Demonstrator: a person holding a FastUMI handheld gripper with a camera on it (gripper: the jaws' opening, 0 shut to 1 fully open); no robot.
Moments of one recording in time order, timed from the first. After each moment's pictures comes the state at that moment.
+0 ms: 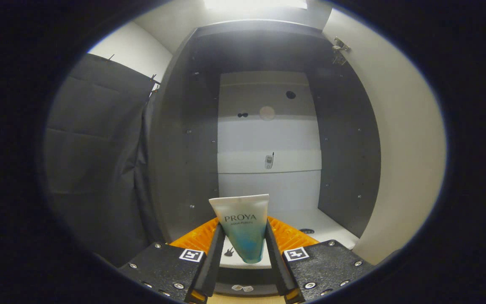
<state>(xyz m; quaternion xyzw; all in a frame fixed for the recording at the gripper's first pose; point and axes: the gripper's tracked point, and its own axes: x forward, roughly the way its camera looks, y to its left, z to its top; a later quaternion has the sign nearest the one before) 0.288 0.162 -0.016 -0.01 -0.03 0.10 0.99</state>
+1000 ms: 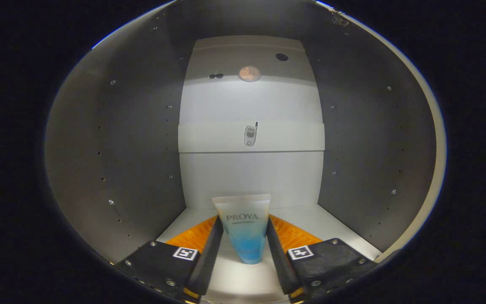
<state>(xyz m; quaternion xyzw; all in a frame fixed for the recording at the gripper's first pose) 0.402 0.140 -0.074 -0.01 0.03 0.06 1.00</state>
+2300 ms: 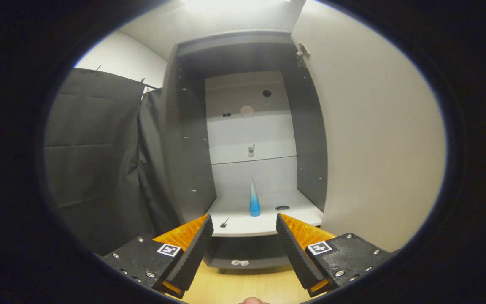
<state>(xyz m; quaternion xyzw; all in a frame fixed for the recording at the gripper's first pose) 0.122 0.112 -0.026 0.02 0.03 0.09 0.99</state>
